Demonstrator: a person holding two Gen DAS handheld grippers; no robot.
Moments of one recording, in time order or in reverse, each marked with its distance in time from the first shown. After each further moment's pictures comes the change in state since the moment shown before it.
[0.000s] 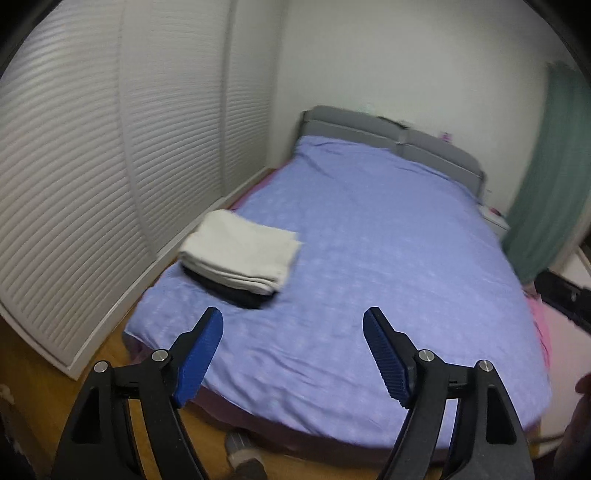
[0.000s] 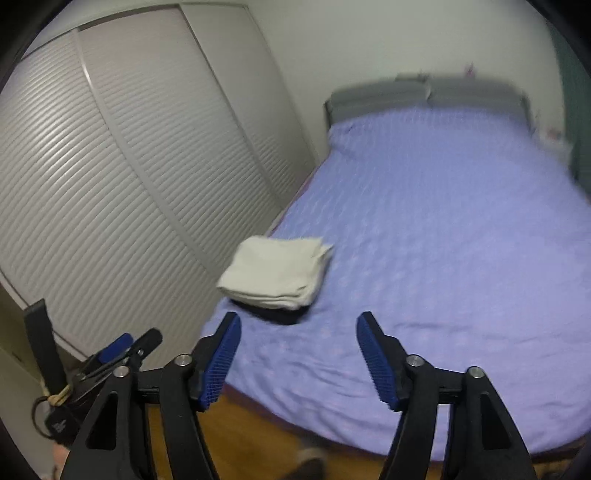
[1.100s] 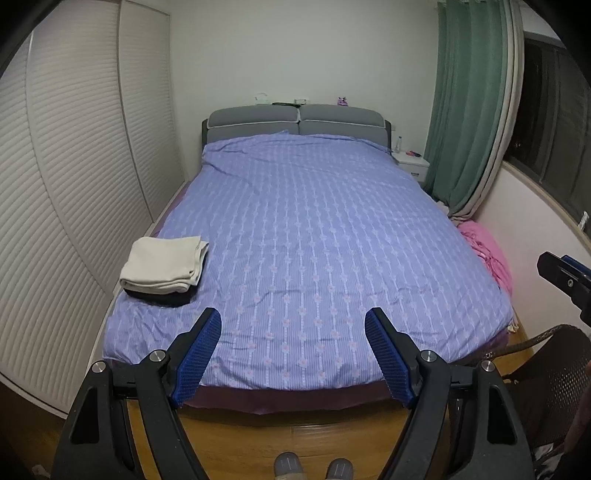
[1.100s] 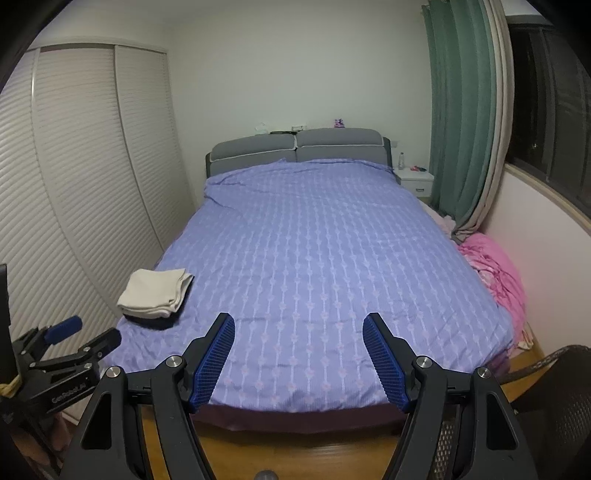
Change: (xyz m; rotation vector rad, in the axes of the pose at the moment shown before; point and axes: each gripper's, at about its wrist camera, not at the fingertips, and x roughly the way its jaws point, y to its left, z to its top) left arm -0.144 -0.152 -0.040 0.296 0.041 -0.178; right arm -0.278 -0.071 -0.063 0.072 -0.143 -0.462
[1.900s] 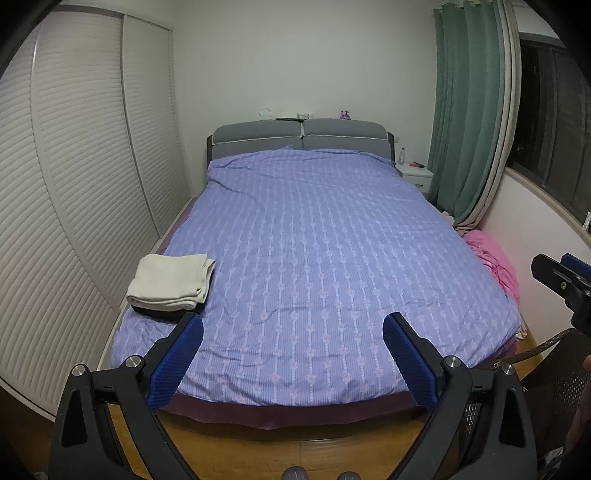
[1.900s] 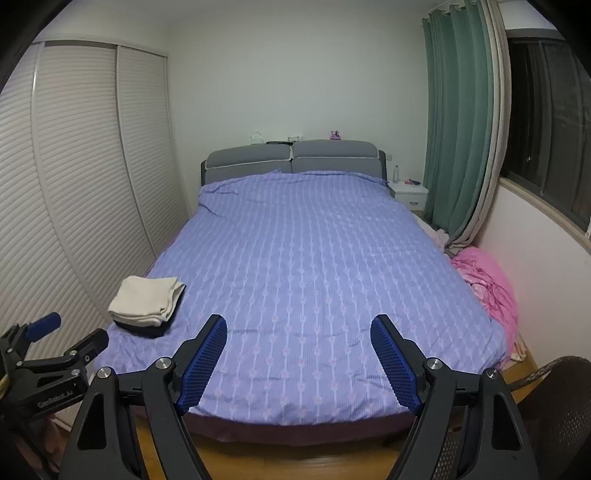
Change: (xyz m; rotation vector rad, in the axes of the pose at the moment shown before) left arm -0.002 -0.005 0.008 0.021 -0.061 0.030; right arm 0.002 0.007 0.006 -0.029 -0.039 -0.028
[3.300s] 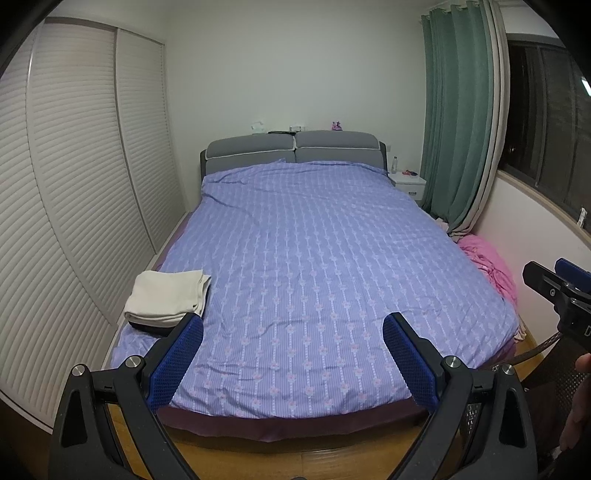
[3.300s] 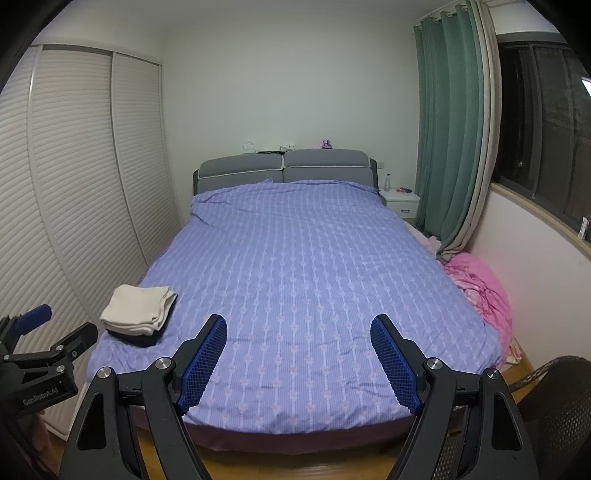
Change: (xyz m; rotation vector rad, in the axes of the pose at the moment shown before) left arm -0.013 -0.009 0.006 0.024 -0.051 -0.011; right arm -0.003 -0.008 -0.002 0.013 -0.041 -0.030
